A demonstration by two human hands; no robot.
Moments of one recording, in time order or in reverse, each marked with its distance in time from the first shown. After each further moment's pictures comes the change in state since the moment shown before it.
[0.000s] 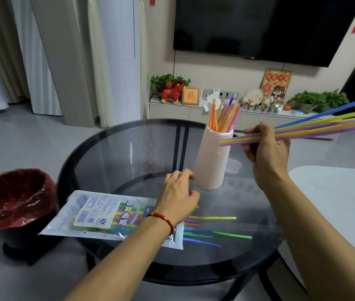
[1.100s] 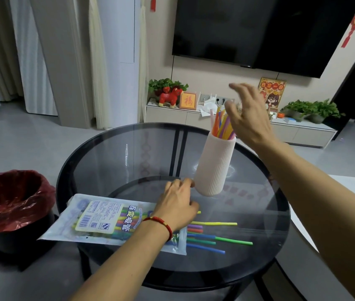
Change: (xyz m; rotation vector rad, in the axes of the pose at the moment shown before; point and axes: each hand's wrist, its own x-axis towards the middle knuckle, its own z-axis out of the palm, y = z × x) left_hand -0.004 -0.005 -0.016 0.054 -0.183 -0.027; right_hand 0.054 -0.041 0.058 -1.011 -0.285 -0.624
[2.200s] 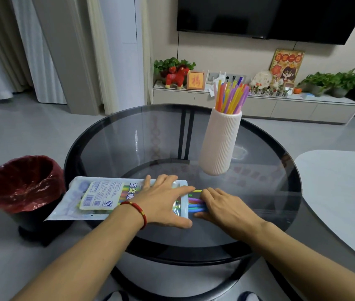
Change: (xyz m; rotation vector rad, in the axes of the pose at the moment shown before) left_hand -0.028 -0.046 -0.009 0.473 -0.370 0.104; right_hand -0.217 0.018 0.080 -0.171 -0.739 -0.301
